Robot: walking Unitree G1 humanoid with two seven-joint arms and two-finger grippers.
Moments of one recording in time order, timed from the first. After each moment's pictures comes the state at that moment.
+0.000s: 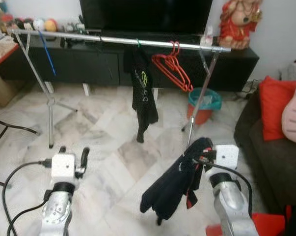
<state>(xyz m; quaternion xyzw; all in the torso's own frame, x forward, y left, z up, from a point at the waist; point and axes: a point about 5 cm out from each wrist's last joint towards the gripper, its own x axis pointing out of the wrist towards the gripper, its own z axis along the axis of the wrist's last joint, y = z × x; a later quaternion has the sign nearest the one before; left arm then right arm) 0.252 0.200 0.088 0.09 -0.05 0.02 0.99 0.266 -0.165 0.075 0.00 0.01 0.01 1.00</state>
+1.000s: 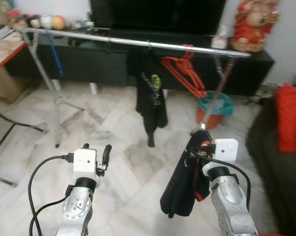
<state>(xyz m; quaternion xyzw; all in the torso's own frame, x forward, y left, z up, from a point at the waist) 0.256 0.167 0.092 0.05 -0.03 -0.01 1.00 0.280 -0.152 0.090 0.02 -0.01 0.03 1.00</state>
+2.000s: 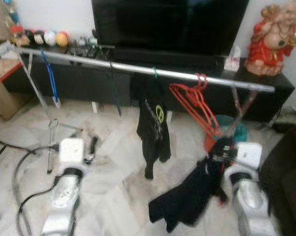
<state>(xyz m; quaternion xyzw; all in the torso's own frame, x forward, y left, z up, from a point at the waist) 0.267 0.214 0.096 0.07 -0.02 0.07 0.99 0.271 -0.197 0.071 -0.02 0.03 -0.03 1.00</state>
